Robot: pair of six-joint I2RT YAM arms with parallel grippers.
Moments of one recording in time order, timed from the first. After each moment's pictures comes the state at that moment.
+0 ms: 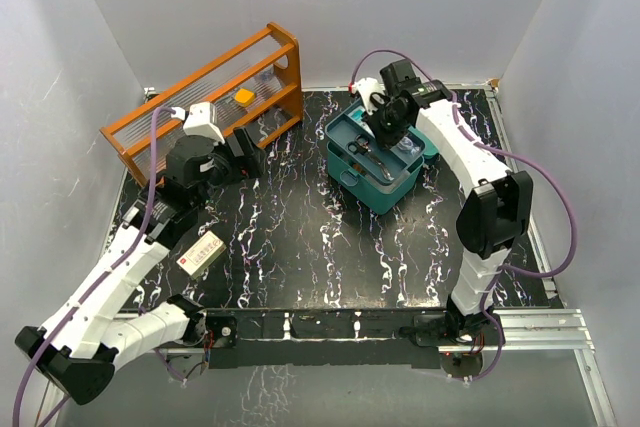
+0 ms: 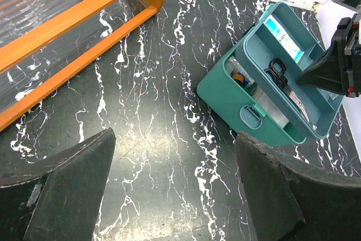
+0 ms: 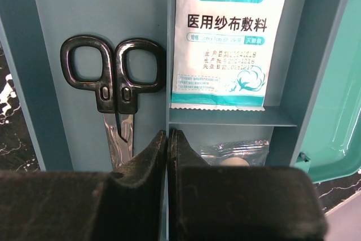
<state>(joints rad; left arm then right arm) -0.55 0.96 1.09 -0.51 -0.28 -0.49 0.33 1.85 1.82 -1.01 -0.19 -0.43</state>
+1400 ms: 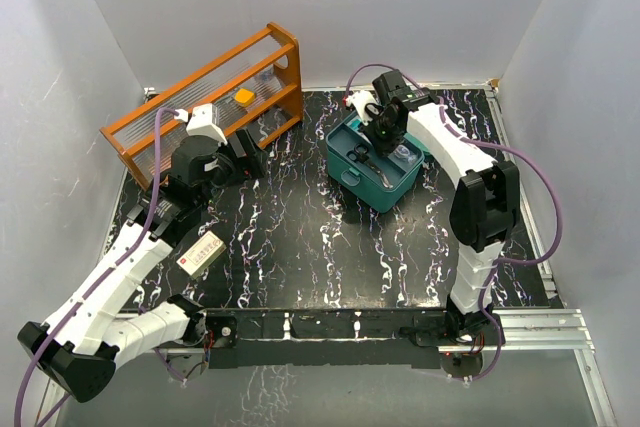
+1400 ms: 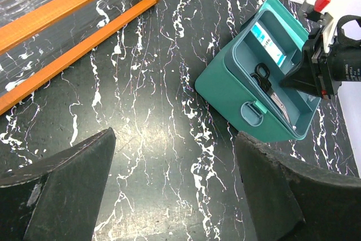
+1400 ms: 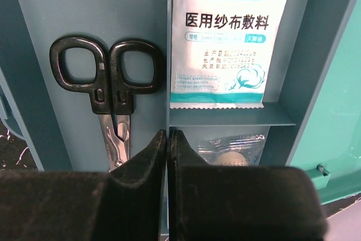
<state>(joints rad) -0.55 0.98 1.08 -0.50 -0.27 -0.54 0.35 1.92 1.77 -0.96 -0.14 -0.49</state>
